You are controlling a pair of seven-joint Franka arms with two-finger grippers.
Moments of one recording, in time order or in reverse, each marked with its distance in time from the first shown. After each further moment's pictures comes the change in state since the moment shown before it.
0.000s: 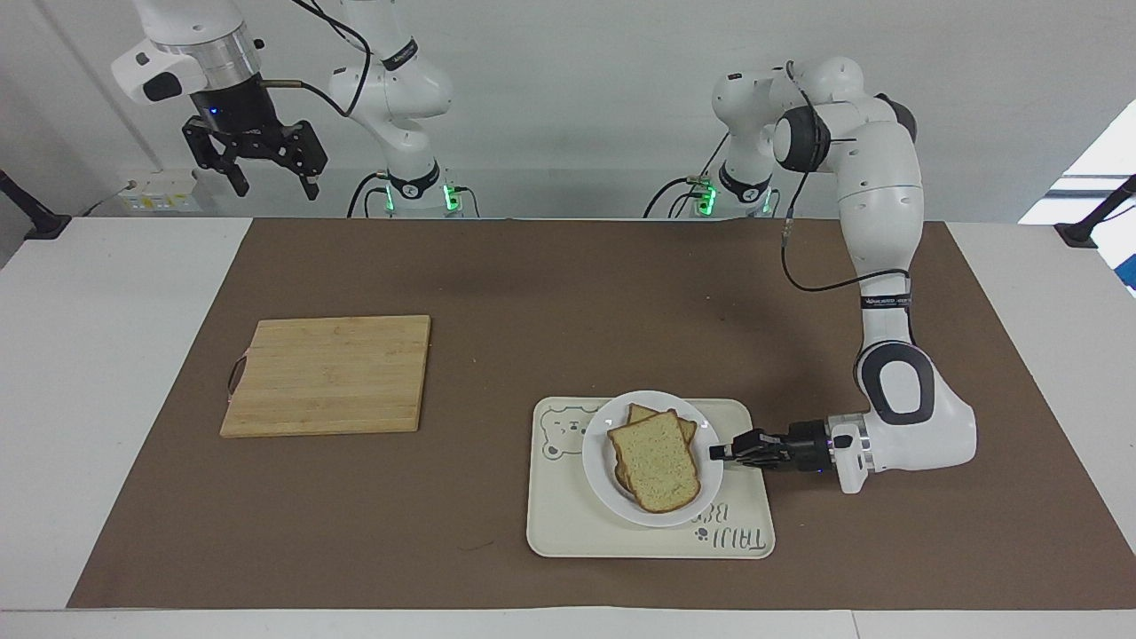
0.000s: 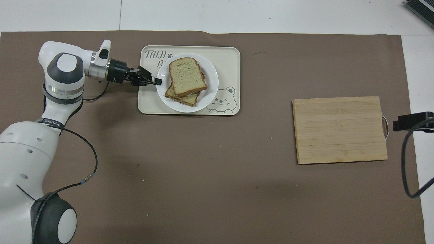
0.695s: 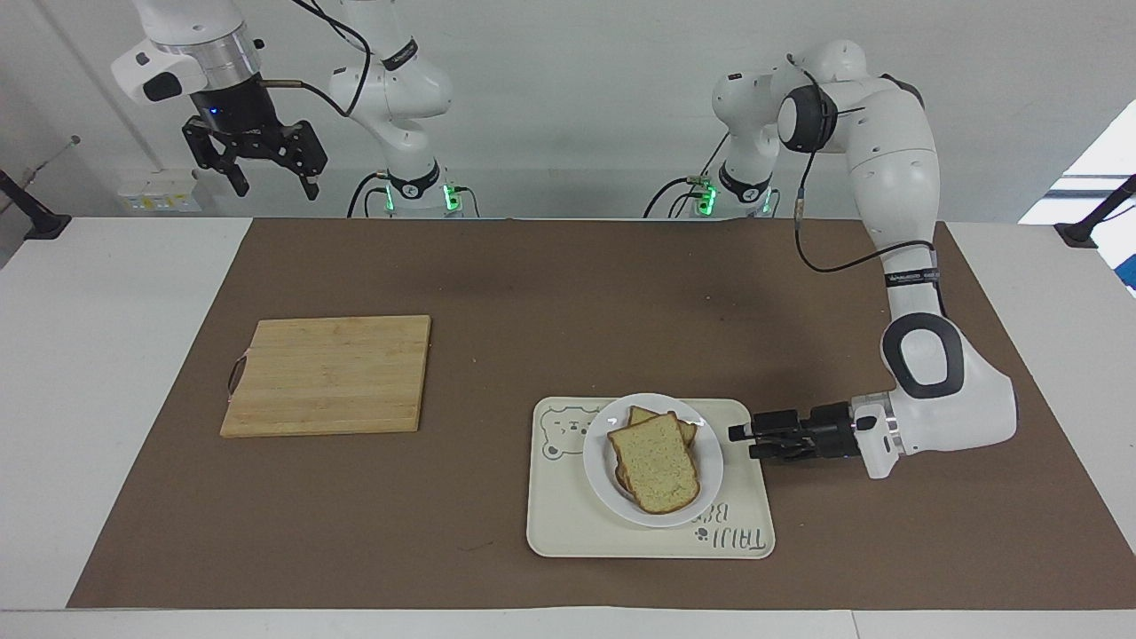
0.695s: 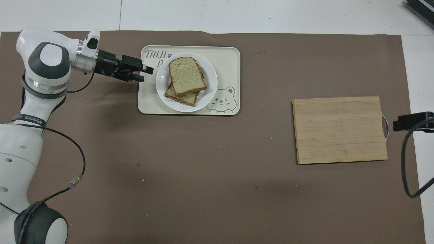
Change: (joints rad) left arm 0.004 -0.145 0.001 0.003 0.230 0.020 -0.130; right arm 0.000 0.000 0.000 0.000 0.000 0.000 0.000
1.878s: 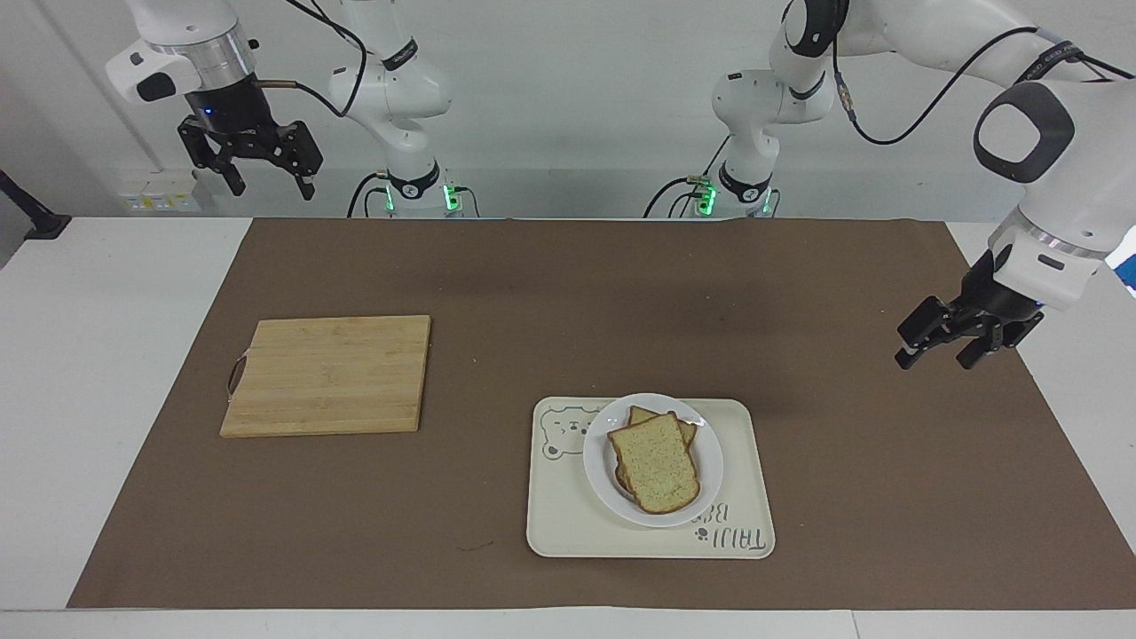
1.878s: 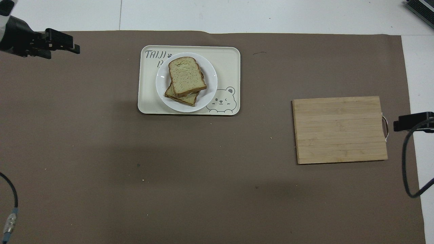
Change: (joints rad) left arm -0.017 -0.479 0.045 -0.082 0.781 -0.021 -0.375; right arm -0.001 0.000 -0.012 0.000 0.000 -0.003 0.000
